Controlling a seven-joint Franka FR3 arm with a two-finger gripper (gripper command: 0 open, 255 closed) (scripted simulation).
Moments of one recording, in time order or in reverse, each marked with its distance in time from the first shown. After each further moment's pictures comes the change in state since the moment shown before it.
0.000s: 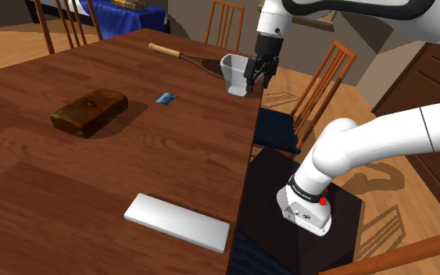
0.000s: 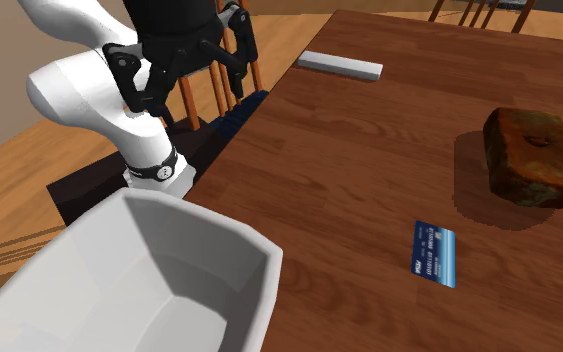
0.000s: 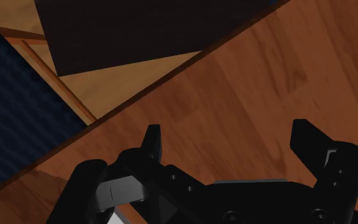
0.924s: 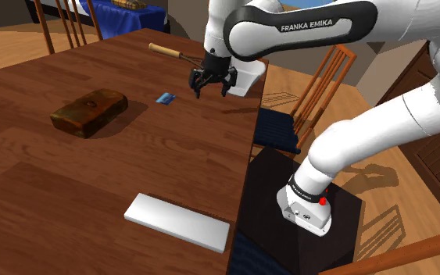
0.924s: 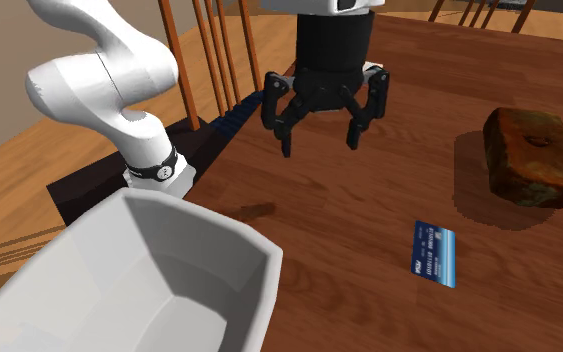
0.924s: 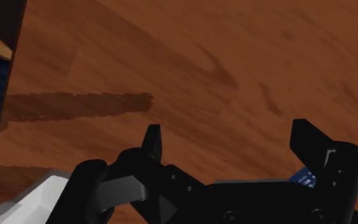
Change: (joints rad) arm -0.139 0.248 0.431 0.049 -0.063 0.421 0.684
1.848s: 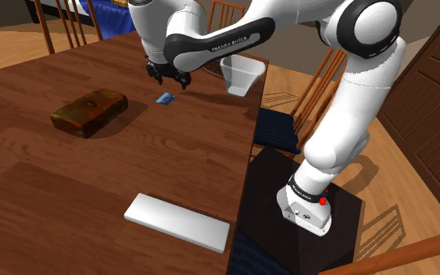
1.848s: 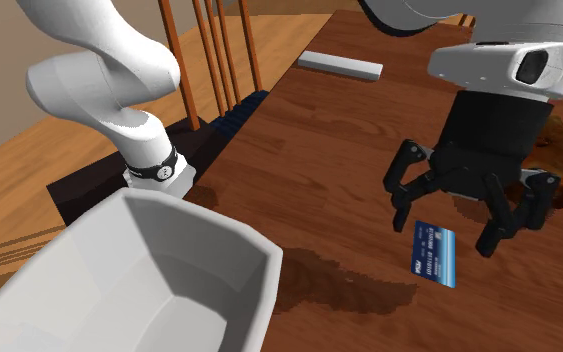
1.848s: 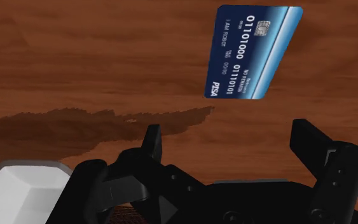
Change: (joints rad) arm -0.177 0.698 0.350 0.517 -0.767 -0.125 1.017
